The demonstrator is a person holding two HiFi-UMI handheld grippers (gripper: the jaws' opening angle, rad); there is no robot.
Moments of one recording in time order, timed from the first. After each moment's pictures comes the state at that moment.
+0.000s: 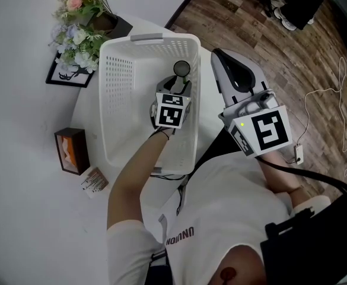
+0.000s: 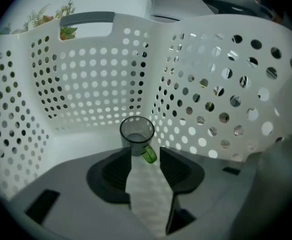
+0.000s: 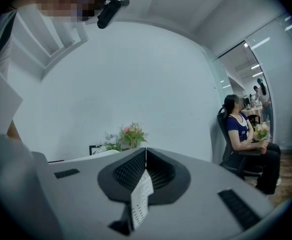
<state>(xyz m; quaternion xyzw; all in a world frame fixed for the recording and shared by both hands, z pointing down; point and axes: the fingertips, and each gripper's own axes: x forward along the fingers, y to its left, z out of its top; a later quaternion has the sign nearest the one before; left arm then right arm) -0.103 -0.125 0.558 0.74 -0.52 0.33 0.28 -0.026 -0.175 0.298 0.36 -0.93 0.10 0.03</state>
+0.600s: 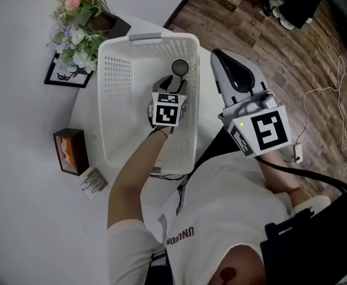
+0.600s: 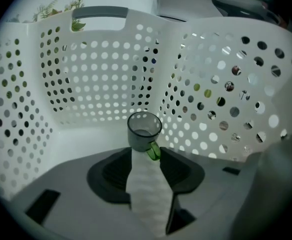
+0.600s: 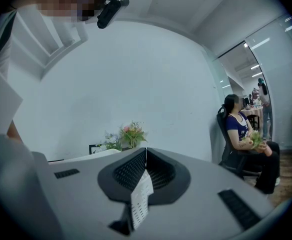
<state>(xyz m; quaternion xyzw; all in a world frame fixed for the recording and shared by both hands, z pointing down) -0.116 -0.125 0.567 0.73 -0.53 0.32 0.30 -0.025 -0.173 0.300 0.36 -0.93 0.10 0.03</state>
